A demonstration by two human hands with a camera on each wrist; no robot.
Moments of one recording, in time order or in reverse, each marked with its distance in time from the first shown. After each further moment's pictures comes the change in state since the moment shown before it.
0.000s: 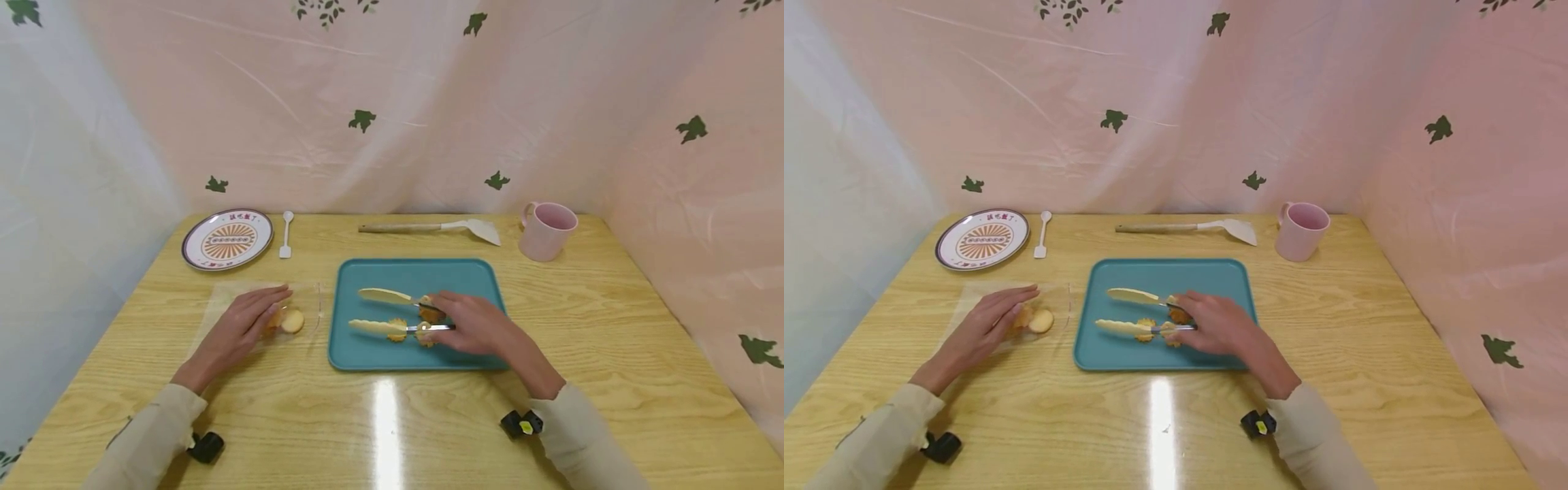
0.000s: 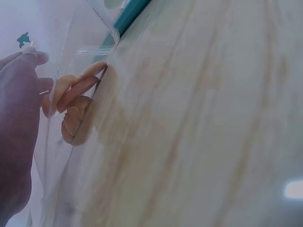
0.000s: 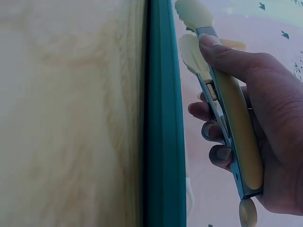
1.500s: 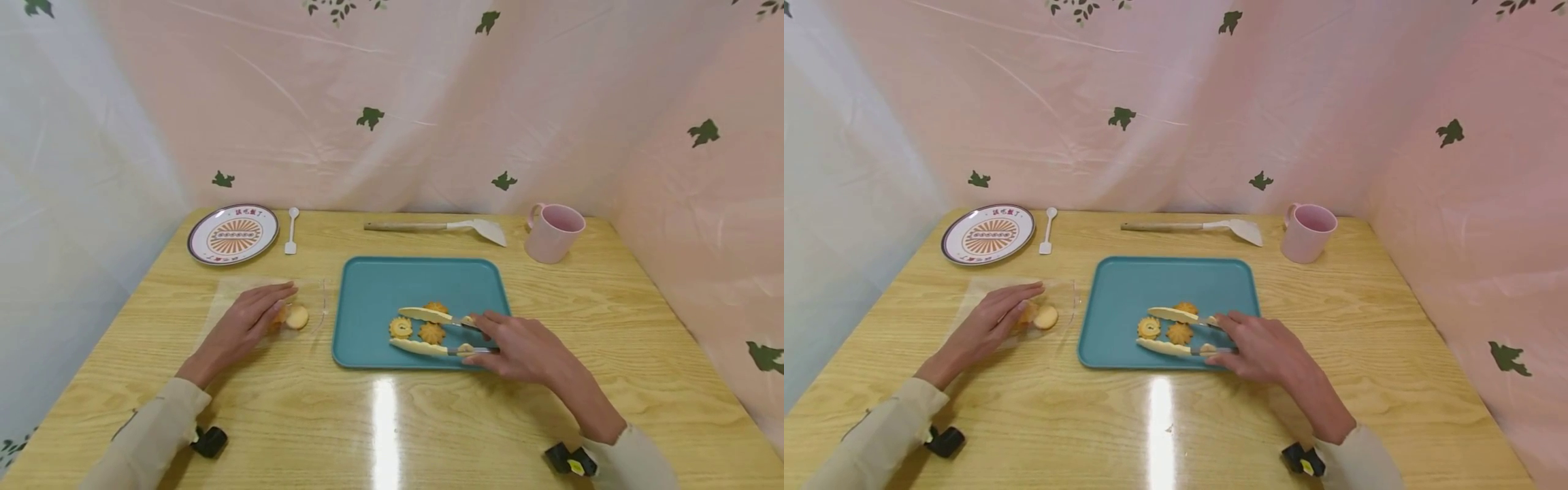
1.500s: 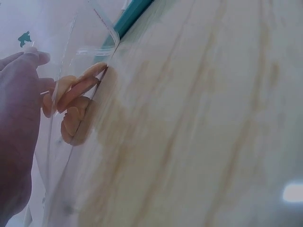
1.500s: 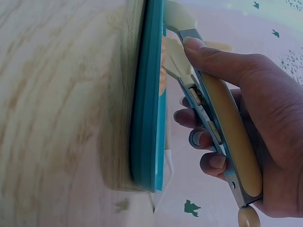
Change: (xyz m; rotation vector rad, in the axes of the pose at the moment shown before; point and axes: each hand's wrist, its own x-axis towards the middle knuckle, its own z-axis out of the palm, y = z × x) left_hand -0.002 -0.001 0.001 -0.006 -0.004 0.000; right_hand -0.060 0.005 -0.022 -0.086 -0.039 0.055
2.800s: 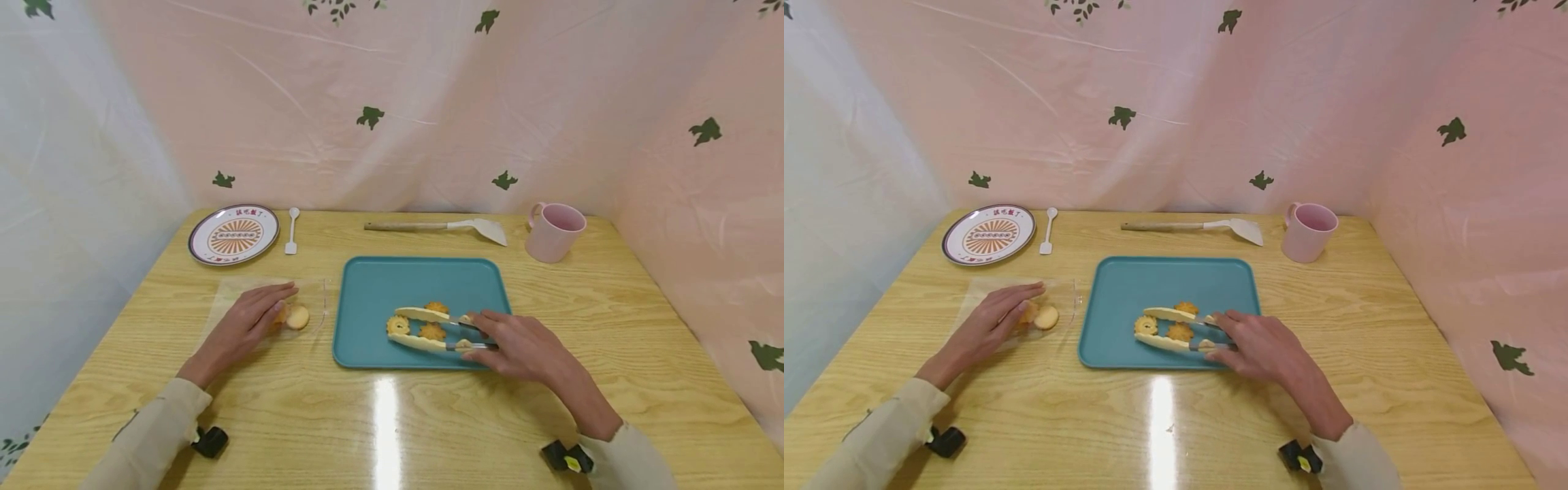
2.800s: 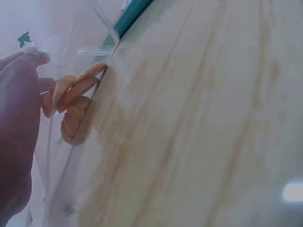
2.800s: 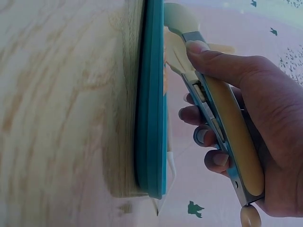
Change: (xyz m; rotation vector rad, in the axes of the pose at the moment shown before) left_hand 0.001 -0.001 0.002 -0.018 0.026 0.026; right_hand 0.003 0.003 0.006 -0.025 0.051 -0.051
